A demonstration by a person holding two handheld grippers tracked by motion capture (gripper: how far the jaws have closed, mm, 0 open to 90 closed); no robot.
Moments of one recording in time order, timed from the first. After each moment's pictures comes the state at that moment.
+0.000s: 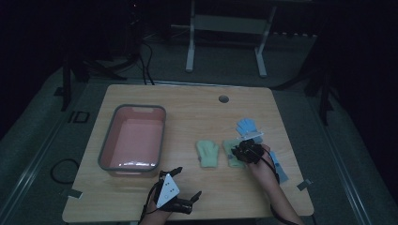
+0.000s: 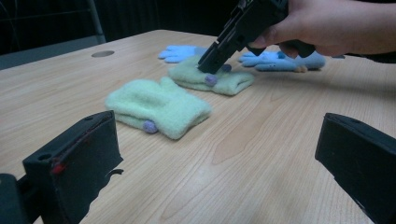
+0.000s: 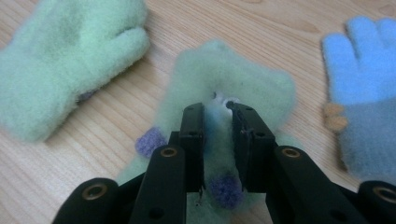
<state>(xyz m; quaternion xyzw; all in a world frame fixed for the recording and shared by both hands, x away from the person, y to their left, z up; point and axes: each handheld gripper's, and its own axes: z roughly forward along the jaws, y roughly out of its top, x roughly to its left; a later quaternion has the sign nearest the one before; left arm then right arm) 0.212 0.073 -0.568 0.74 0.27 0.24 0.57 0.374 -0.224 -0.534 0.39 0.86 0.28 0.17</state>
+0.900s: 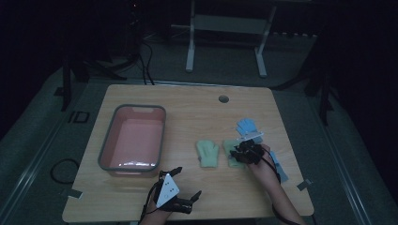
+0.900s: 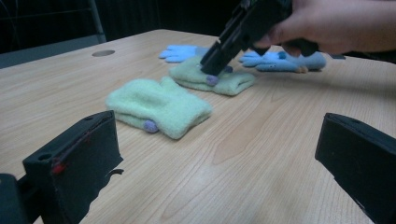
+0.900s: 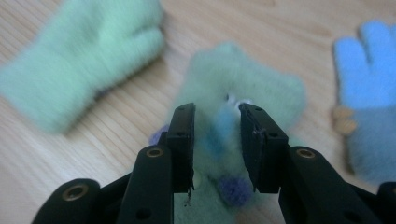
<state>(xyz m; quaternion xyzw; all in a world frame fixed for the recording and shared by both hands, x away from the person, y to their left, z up) 0.212 0.073 -0.568 0.74 0.28 0.24 0.57 0.372 -0.224 -0.535 0.37 0.87 0.28 0.16</state>
